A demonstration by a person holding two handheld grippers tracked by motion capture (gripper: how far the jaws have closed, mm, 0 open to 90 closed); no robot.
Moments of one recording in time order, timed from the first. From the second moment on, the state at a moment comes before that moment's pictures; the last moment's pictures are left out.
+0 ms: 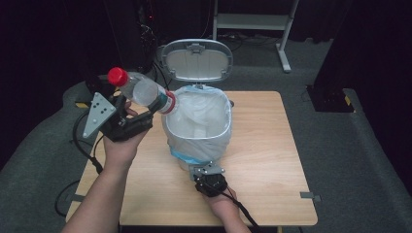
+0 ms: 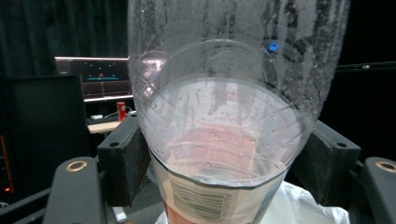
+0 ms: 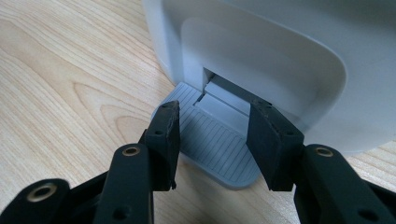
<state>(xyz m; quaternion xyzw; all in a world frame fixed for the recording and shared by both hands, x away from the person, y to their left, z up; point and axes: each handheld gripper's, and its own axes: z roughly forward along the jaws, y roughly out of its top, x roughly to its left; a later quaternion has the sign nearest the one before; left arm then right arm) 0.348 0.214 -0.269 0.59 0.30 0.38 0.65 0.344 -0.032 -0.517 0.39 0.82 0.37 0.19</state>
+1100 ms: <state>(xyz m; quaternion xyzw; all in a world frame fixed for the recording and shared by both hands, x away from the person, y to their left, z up) 0.403 0.141 -0.269 0.64 0.29 0.30 0.64 0.343 -0.032 -0.517 0.38 0.82 0.37 0.19</state>
